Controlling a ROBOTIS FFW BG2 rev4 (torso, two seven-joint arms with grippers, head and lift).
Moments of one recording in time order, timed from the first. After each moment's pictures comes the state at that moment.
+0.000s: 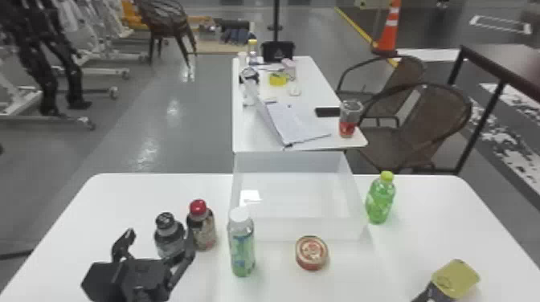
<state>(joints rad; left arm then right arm) 0.30 0.02 -0.01 -1.70 0.00 -0.28 0.03 0.28 -0.03 0.09 -1.33 -0.25 -0.59 -0.57</state>
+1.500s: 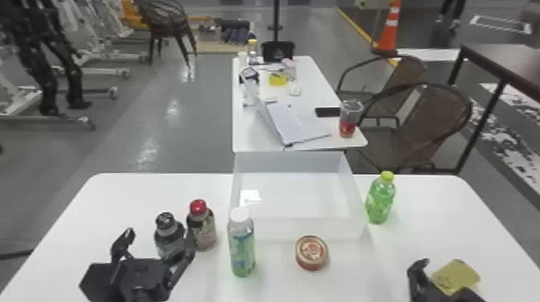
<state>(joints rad) 0.30 0.02 -0.01 -1.70 0.00 -0.29 0.03 -0.03 -0.02 0.11 -0.97 -0.29 -0.69 -0.69</state>
